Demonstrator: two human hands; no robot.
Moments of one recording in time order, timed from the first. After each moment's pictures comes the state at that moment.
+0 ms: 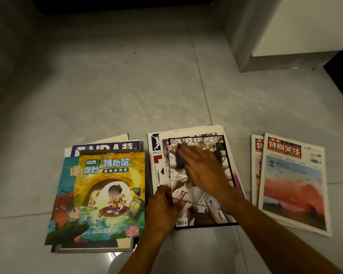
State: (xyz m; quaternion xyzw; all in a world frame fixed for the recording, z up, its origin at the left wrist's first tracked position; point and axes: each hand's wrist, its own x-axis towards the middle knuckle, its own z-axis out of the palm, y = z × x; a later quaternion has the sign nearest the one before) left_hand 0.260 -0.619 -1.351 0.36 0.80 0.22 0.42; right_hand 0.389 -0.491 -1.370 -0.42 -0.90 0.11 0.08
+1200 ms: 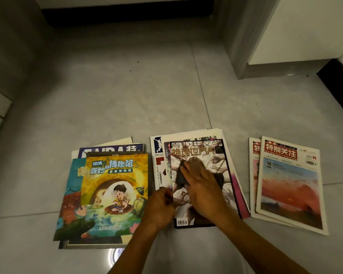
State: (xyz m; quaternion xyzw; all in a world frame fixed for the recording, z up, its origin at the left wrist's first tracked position) left_hand 0.243 -0.620 -1.353 0.34 0.76 0.22 0.51; right_hand 0.385 -0.554 -1.362 -0.48 -0.86 0.15 0.04
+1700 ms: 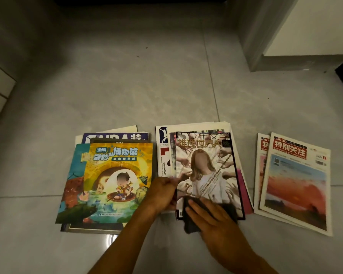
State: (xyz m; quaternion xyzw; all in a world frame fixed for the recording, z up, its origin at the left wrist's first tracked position) left_hand 0.240 -0.606 -1.328 0.24 0.74 0.26 0.58; right_hand 0.444 -0.641 -1.377 -0.35 -0.93 0.09 -0.04
